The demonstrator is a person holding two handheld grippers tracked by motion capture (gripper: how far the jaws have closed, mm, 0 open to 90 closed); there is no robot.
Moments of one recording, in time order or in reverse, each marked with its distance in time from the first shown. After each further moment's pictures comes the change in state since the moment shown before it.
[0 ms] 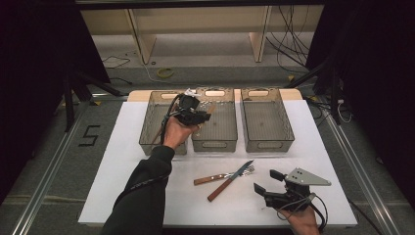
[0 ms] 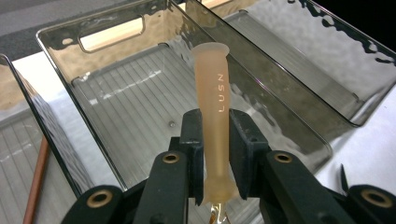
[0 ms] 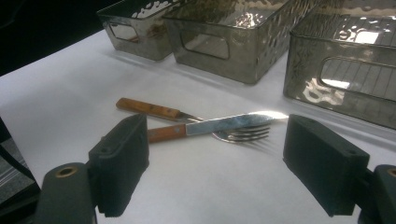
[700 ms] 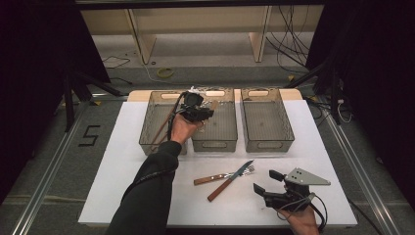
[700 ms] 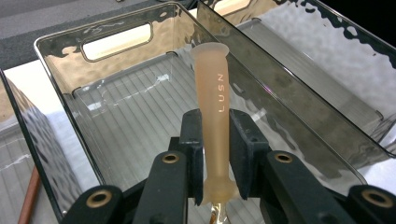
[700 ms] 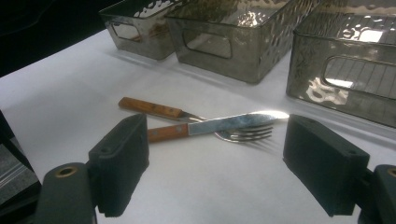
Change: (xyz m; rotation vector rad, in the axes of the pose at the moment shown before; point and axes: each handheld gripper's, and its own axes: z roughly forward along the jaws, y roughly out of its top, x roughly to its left) left arm 0.007 0.006 0.026 -0.018 0.018 -0.025; right arm 0.000 0.000 0.001 0.005 0.010 -0.001
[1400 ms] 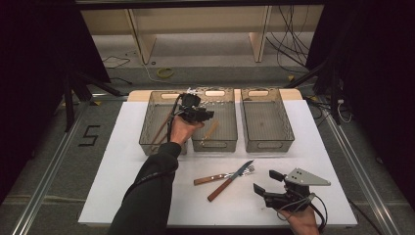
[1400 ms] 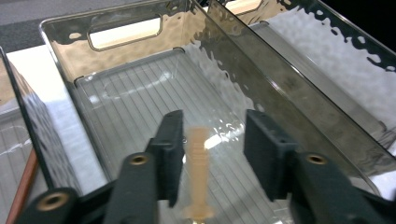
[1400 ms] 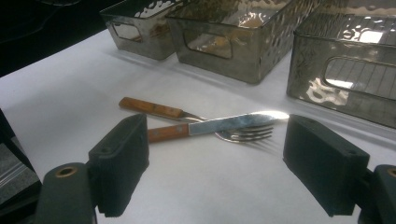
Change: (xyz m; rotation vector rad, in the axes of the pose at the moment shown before) left arm 0.010 -0.006 0.002 -0.005 -0.009 -0.068; right arm 0.000 0.000 0.000 -0.002 0.000 -0.003
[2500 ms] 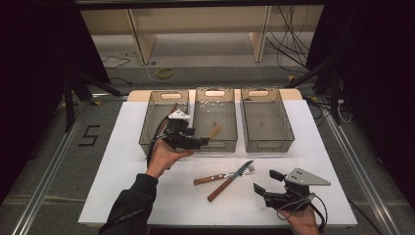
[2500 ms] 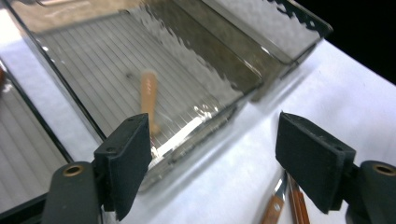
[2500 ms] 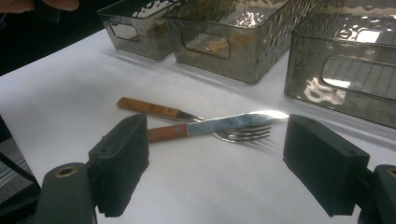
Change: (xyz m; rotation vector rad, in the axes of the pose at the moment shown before) left arm -0.029 -0.065 -0.072 0.018 -0.145 0.075; right arm 0.000 0.000 0.000 0.001 -0.008 0.002
